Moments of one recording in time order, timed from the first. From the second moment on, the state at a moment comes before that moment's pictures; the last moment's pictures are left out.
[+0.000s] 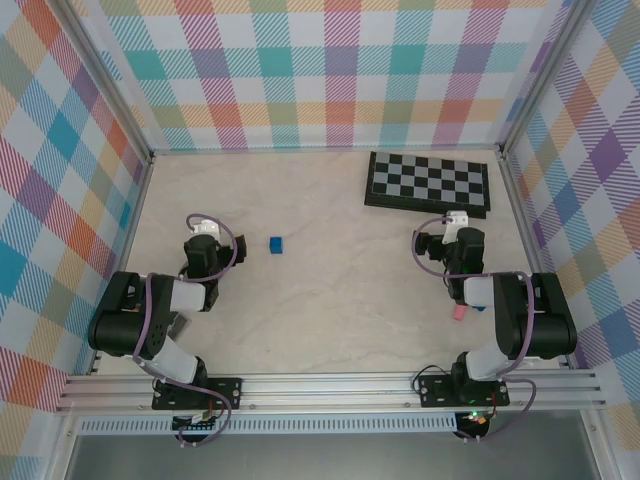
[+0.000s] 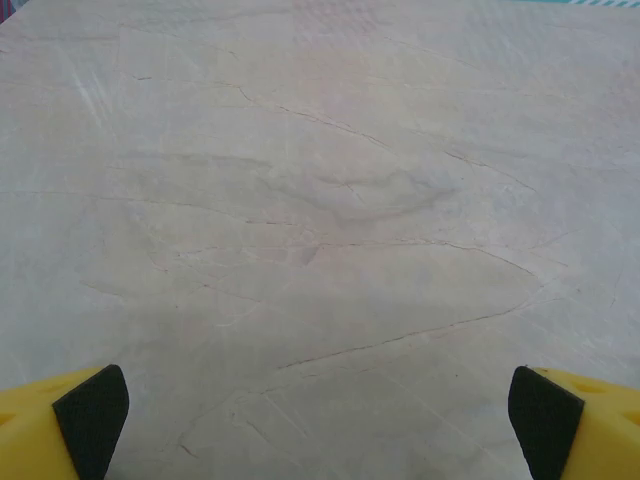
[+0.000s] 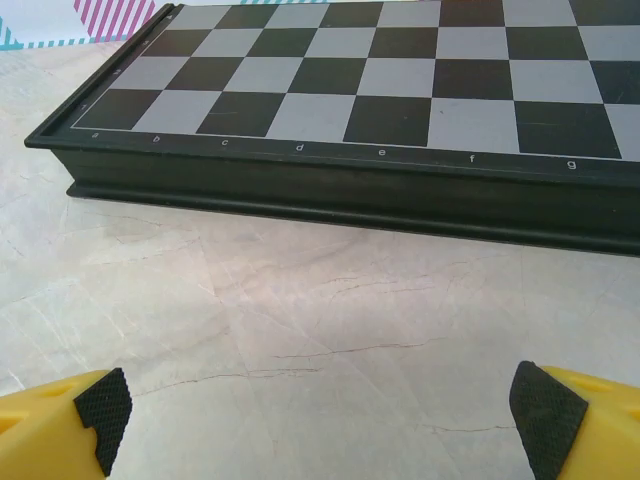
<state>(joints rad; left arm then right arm) -0.09 1.56 0.40 0.71 -0.17 -0.11 0.01 1.53 0.41 0.69 -0.10 0.06</state>
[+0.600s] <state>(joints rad) -0.09 1.56 0.40 0.71 -0.17 -0.11 0.01 1.53 0.41 0.69 -0.10 0.06</state>
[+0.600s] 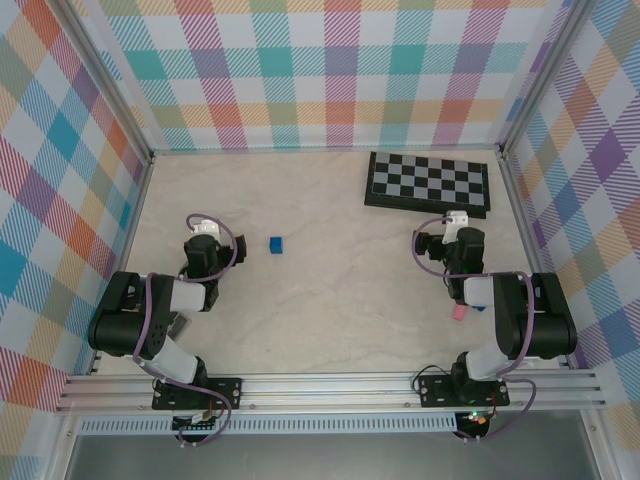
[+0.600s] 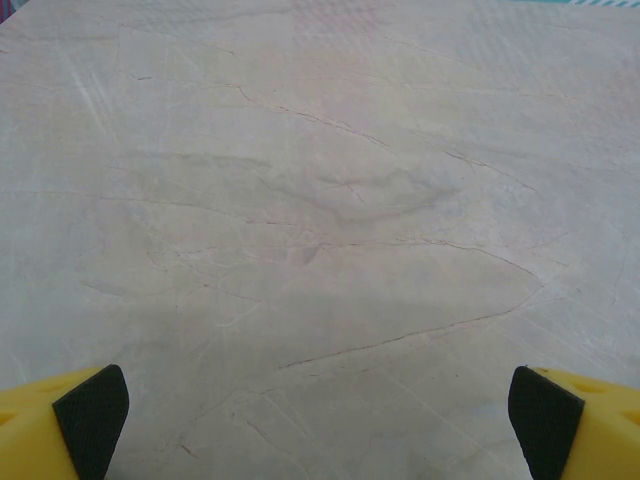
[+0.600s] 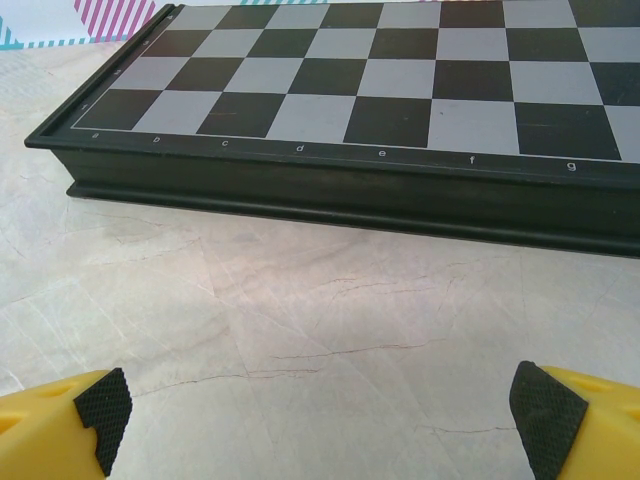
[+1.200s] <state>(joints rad) -0.08 1.27 0.43 0.48 -0.21 -0.20 0.01 1.37 0.51 0.37 -0.07 0.11</state>
